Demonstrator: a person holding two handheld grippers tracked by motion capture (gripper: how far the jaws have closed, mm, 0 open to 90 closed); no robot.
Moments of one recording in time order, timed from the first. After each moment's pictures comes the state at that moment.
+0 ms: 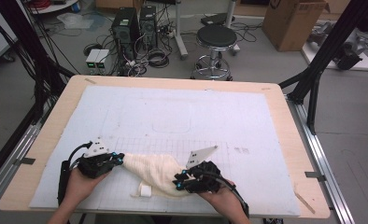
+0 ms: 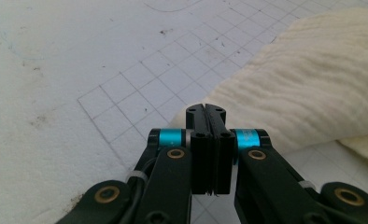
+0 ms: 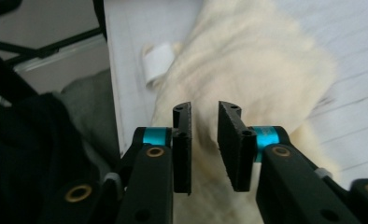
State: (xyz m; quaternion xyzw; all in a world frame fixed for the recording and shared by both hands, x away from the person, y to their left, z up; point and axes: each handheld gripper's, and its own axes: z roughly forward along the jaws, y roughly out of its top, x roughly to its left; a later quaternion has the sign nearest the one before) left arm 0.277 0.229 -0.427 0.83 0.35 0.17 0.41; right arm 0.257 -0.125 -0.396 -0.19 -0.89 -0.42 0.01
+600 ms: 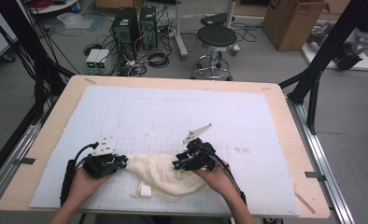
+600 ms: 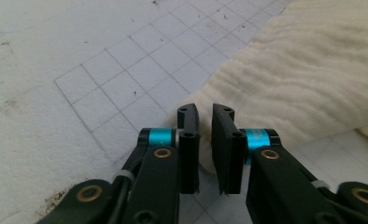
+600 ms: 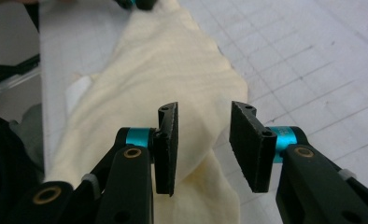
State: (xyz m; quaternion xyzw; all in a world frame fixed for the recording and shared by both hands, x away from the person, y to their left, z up) left arm 0.284 0.222 -0.439 0.84 0.35 0.15 0.38; right arm 0.320 -0.114 -0.410 -0.25 -0.89 -0.38 0.03
